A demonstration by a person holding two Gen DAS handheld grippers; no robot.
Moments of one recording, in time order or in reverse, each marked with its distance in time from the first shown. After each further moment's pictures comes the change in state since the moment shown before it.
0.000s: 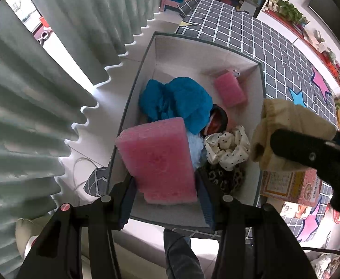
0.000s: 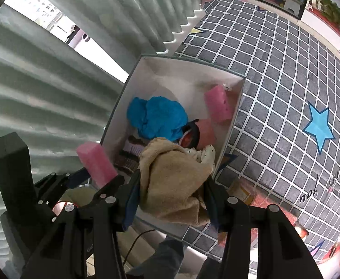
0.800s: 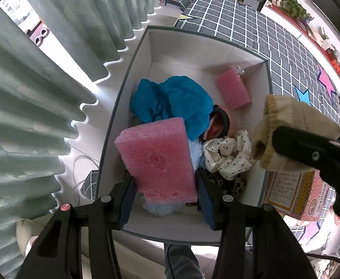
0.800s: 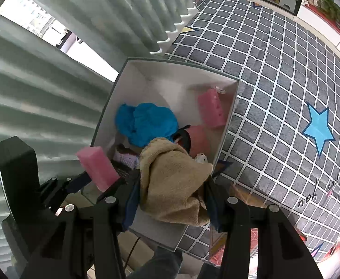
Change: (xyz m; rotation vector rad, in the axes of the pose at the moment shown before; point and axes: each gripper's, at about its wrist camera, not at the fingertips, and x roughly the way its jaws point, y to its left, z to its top) left arm 0.021 -0.010 0.016 0.008 0.039 0.018; right arm 0.012 -0.013 0.016 0.028 0.013 -0.011
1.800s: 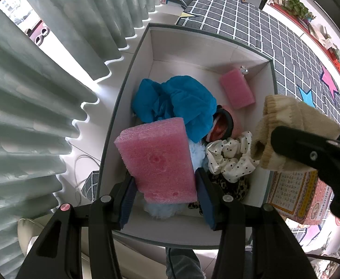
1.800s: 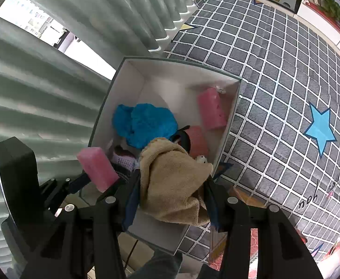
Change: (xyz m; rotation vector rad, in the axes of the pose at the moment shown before) left arm 0.004 0.003 0.004 -0.001 0.010 0.008; right arm 0.008 -0.002 0.007 0.004 0.014 -0.001
